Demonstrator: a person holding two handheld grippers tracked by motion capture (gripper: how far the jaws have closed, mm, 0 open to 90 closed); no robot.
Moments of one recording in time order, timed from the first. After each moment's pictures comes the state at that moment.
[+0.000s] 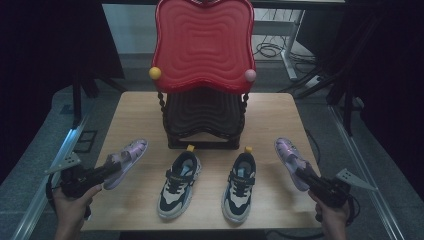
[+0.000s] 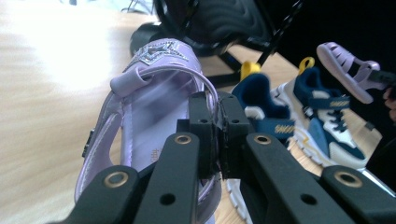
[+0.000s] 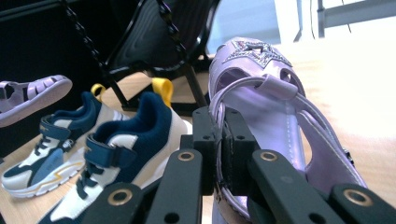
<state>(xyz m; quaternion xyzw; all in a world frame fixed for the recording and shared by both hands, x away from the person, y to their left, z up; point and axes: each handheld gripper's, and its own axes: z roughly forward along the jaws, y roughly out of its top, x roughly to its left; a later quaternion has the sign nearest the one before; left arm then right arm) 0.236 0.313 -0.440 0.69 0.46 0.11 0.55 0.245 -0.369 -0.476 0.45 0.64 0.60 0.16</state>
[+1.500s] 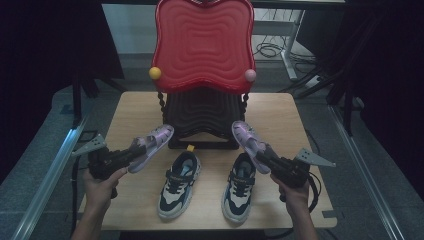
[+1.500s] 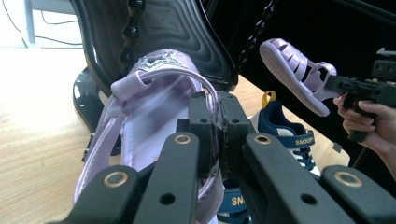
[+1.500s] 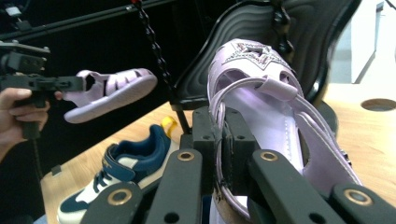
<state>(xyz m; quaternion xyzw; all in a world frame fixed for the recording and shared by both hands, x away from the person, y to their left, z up) 0.275 0.251 -0.416 0.69 0.41 0.10 0.59 0.283 -0.264 -0.440 0.36 0.66 0.65 0.12</state>
